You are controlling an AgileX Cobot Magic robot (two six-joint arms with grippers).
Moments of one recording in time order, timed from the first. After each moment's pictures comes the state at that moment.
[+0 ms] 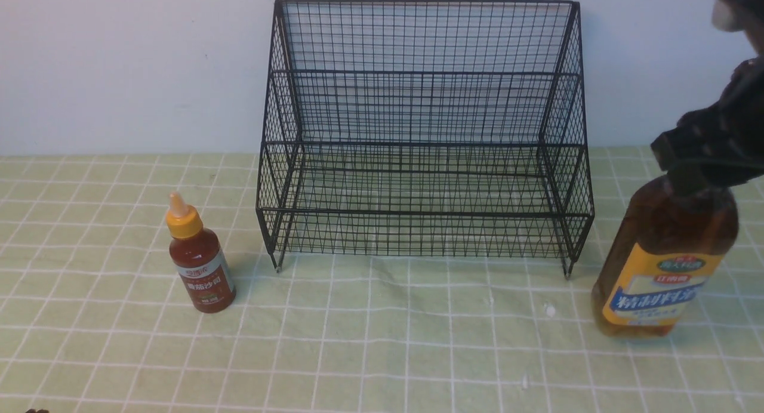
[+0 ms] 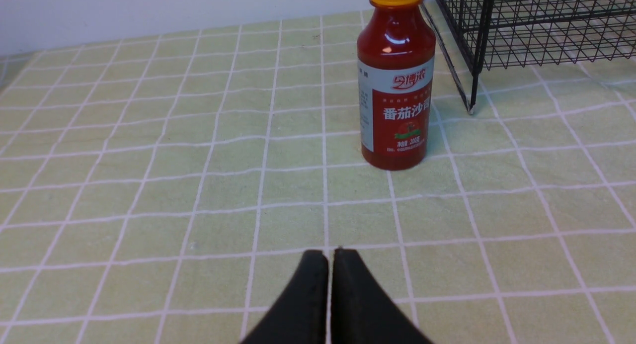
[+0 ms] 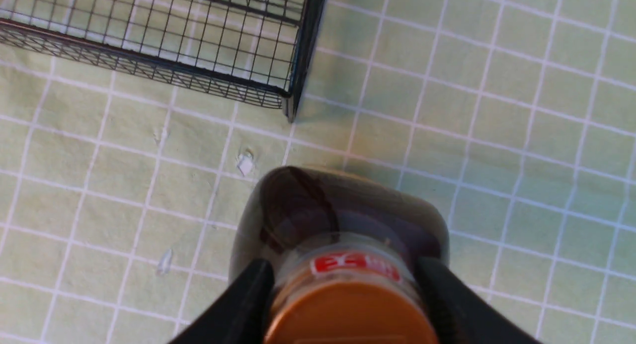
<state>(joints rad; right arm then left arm) 0.33 1.34 -1.40 -0.13 1.32 0.17 -0.05 -0.01 0.02 0.01 0.39 0.02</state>
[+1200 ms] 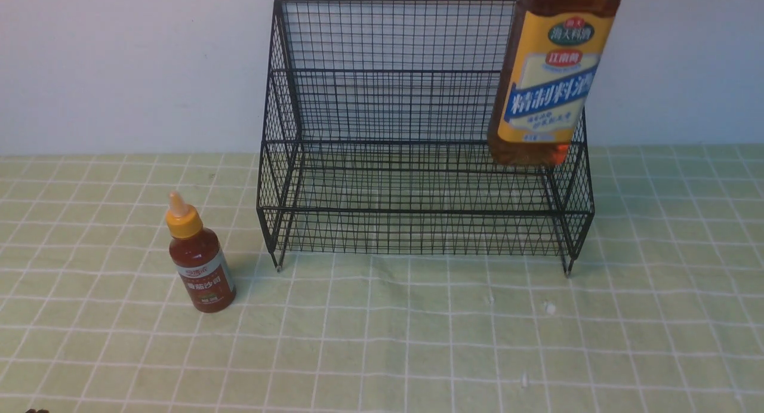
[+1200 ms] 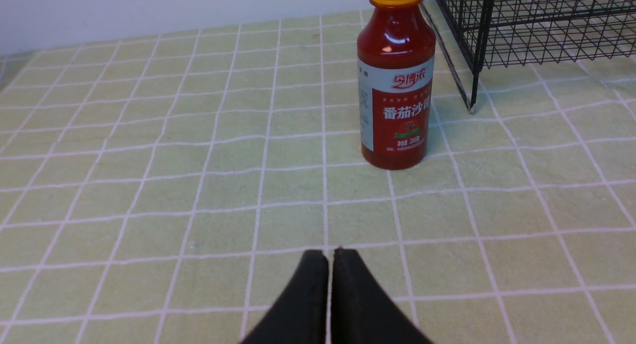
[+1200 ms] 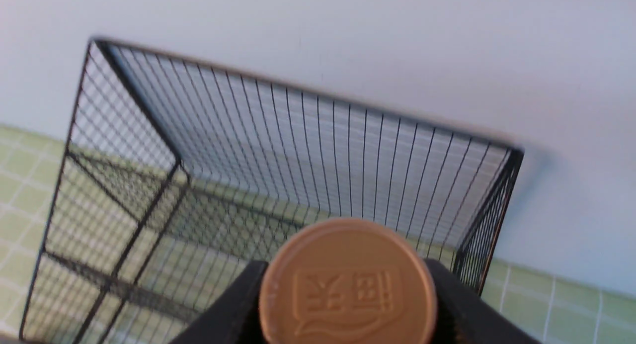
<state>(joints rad) 0.33 1.79 -2.26 0.05 1.23 0.08 -0.05 -0.01 0.02 0.01 0.39 0.02</state>
